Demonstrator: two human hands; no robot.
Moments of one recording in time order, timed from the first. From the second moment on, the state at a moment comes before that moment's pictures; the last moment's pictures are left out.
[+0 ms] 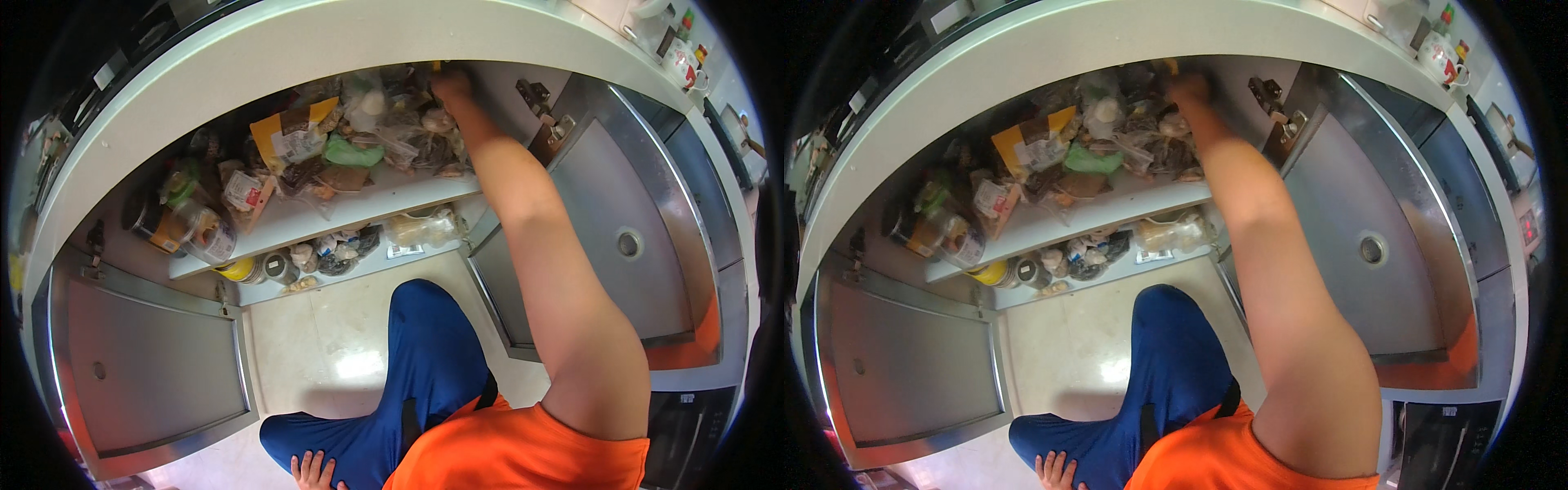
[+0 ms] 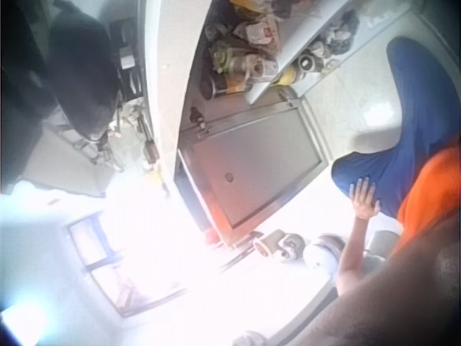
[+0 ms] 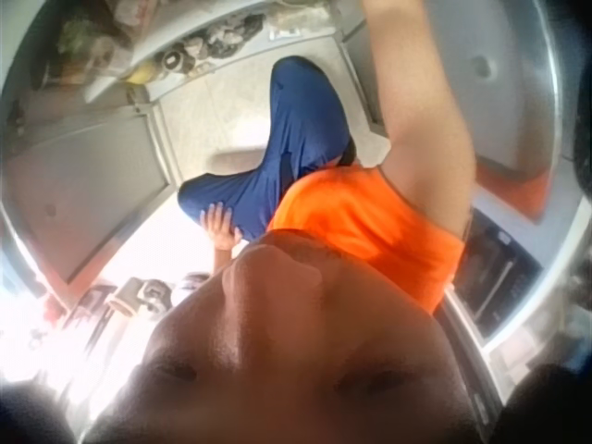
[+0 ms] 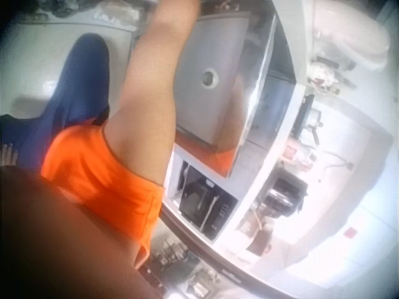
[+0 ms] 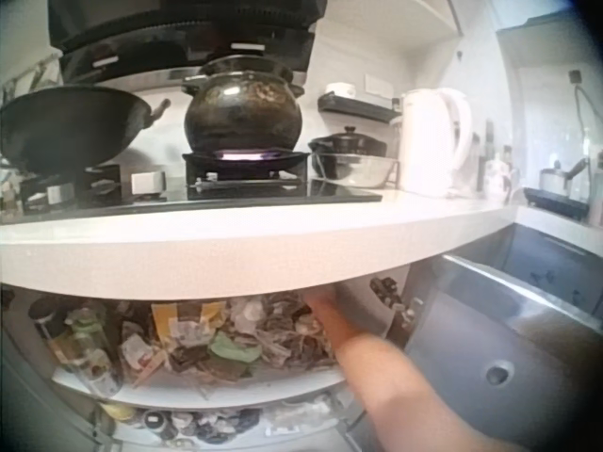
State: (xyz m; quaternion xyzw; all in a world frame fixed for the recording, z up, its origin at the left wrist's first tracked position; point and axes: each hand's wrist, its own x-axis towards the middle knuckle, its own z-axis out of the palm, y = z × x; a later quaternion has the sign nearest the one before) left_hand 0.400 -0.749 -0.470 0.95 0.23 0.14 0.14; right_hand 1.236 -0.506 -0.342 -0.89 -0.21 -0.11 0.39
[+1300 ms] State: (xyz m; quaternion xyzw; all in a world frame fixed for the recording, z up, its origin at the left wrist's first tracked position) left_hand 0.402 -0.763 -0.461 0.95 0.27 0.11 0.12; right_hand 1.063 -0.397 -0.323 -0.80 -0.48 -0.04 0.36
